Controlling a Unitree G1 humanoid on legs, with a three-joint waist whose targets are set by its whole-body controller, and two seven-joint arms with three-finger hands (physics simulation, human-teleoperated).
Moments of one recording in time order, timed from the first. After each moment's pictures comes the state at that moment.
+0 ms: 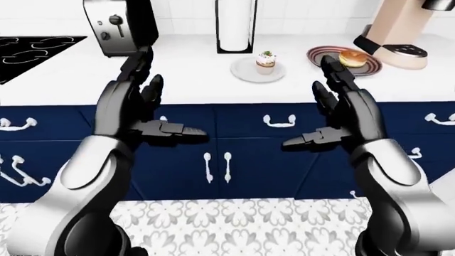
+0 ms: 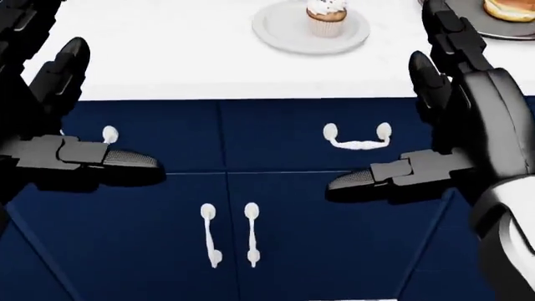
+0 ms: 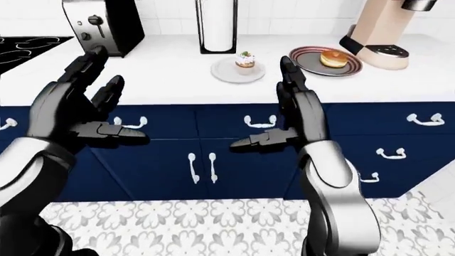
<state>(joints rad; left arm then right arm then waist) -0.60 0.23 0.28 -0.82 -0.46 1.30 0.14 -0.47 -0.20 -0.18 -0.78 0.09 1.12 0.10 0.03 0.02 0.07</state>
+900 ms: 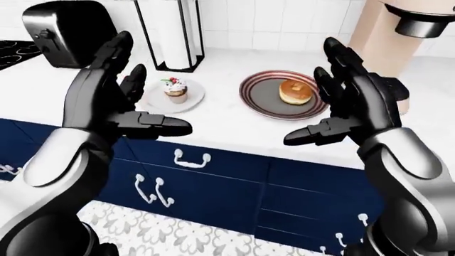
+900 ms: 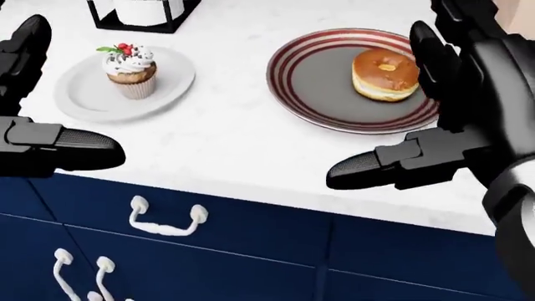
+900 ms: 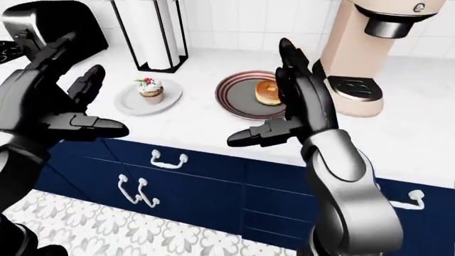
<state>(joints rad) -0.62 0.44 0.36 -0.76 -0.82 1.25 0.36 -0.58 -0.26 -0.20 -0.82 0.19 1.23 0.07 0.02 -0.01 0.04</state>
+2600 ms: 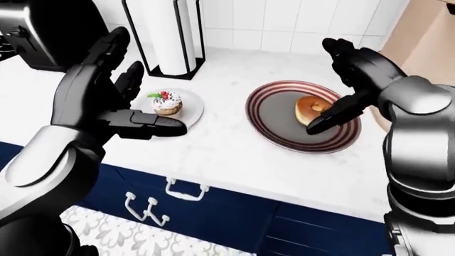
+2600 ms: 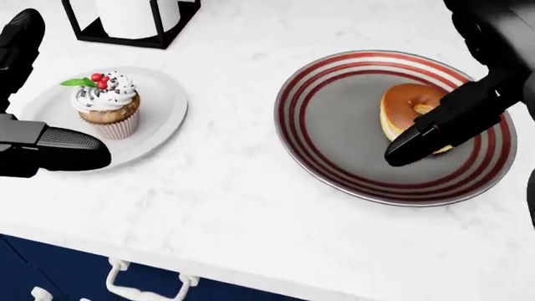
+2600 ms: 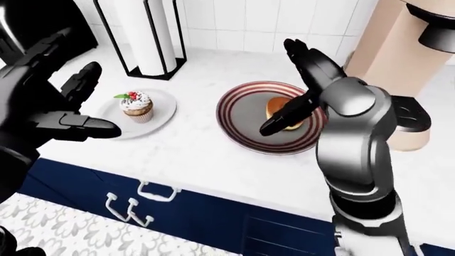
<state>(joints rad) -0.61 0.56 0.37 -0.73 -1.01 1.20 0.45 -0.83 -0.60 0.07 -0.43 -0.47 1.23 0.74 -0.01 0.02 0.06</state>
